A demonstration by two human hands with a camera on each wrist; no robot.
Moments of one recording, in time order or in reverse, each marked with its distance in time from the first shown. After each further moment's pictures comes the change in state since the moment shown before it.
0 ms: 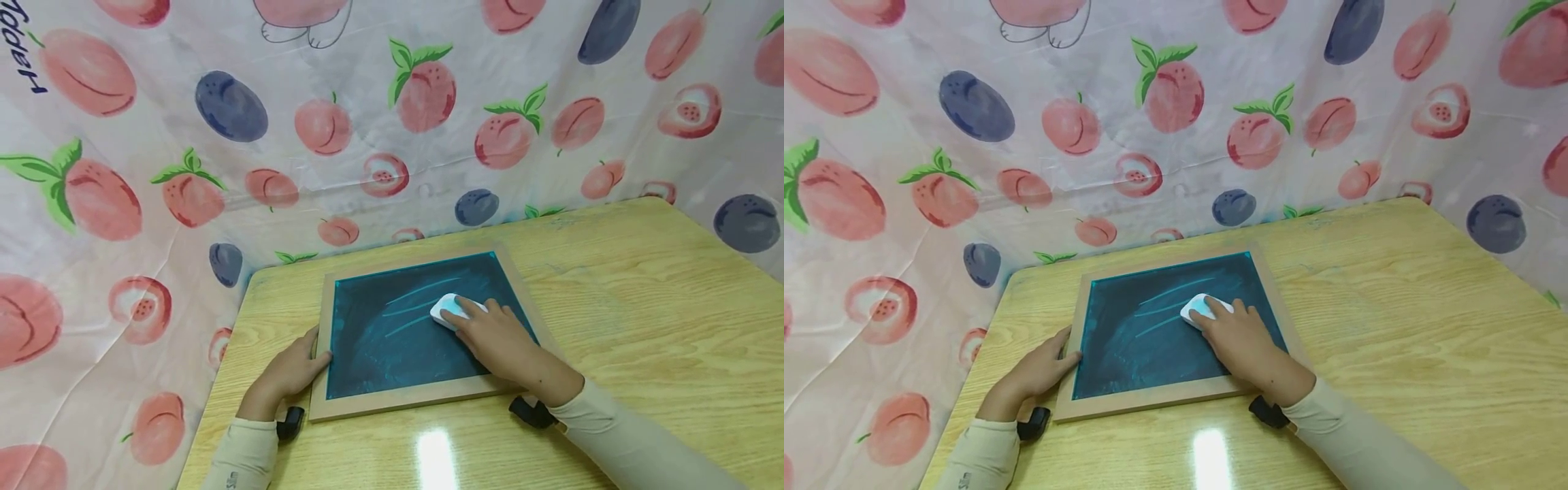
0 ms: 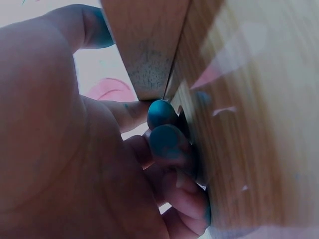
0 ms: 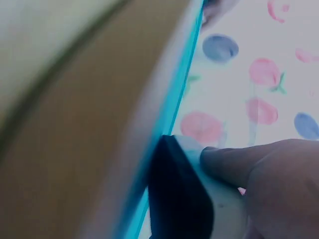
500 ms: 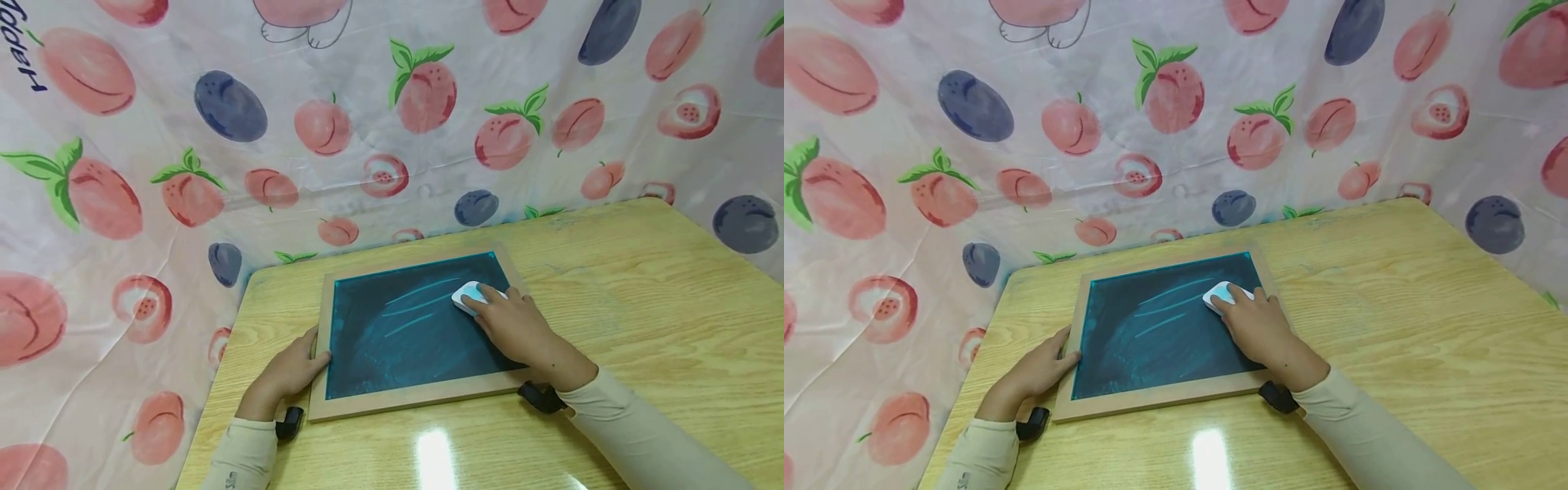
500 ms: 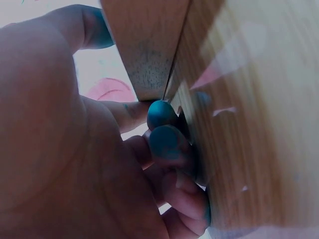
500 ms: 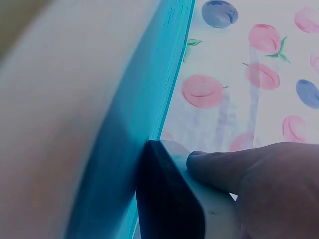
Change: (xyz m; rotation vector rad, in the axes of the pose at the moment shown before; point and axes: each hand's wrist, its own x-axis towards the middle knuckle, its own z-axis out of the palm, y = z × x) left_hand -0.001 0.002 -0.002 -0.017 -0.006 0.008; right_hand 0.003 0.030 -0.009 -0.040 -0.018 0.089
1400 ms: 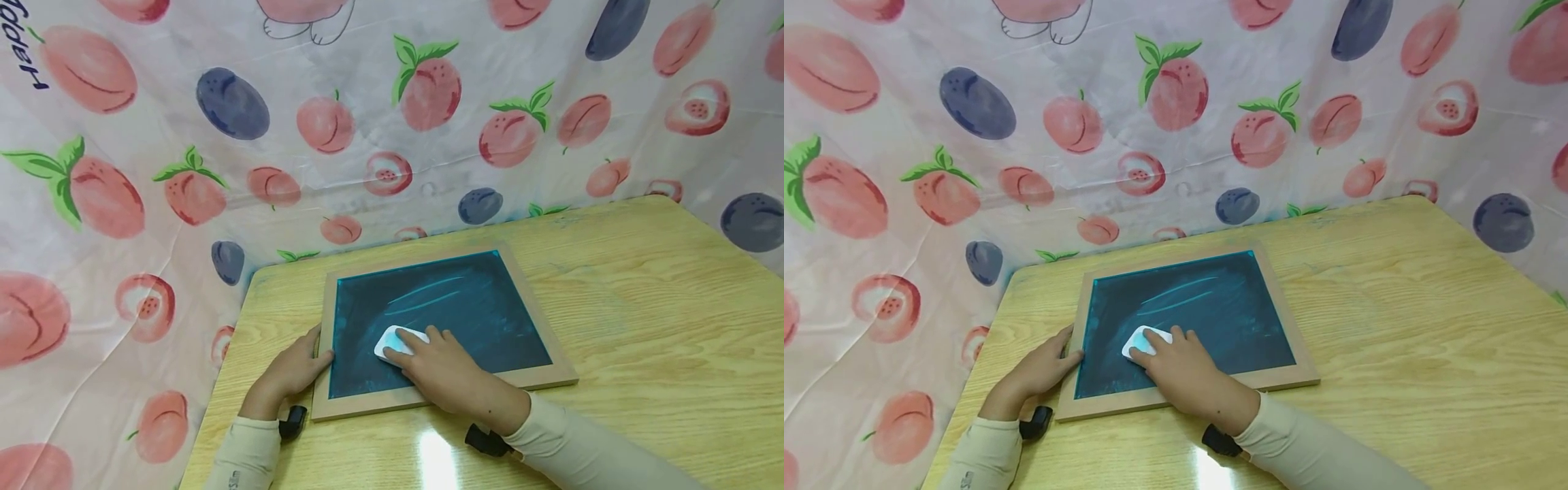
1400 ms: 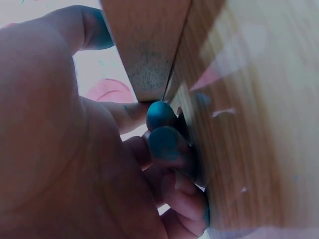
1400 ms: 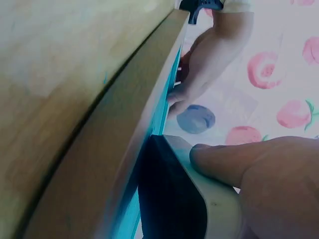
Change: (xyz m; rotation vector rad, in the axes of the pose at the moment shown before) left_hand 0.002 -0.002 0.001 -0.007 0.001 -0.007; right_hand 0.007 -0.104 0.008 0.054 -0.095 -0.300
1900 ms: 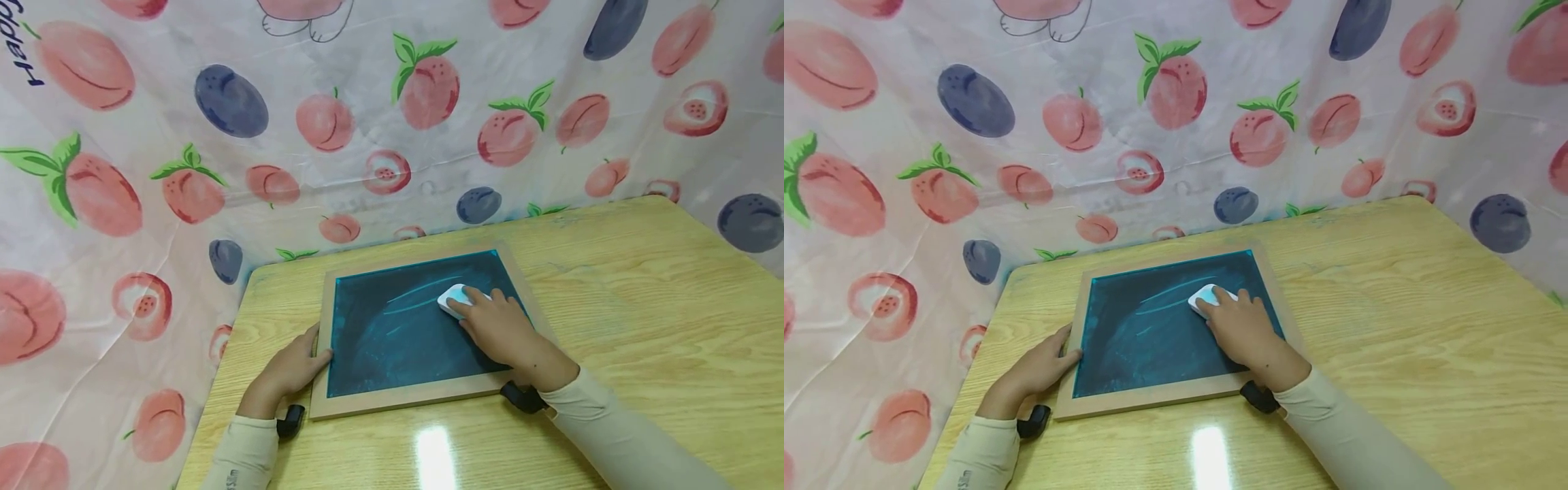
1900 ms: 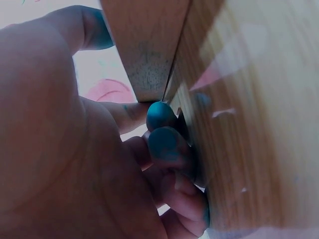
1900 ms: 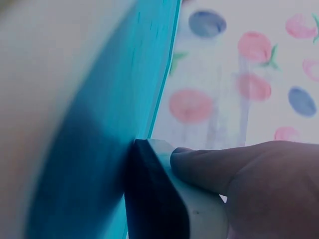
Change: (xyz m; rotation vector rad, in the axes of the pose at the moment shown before) left_hand 0.000 -0.001 0.001 0.017 -0.004 -0.012; right_hand -0.019 0.074 -0.011 -0.024 0.050 0.299
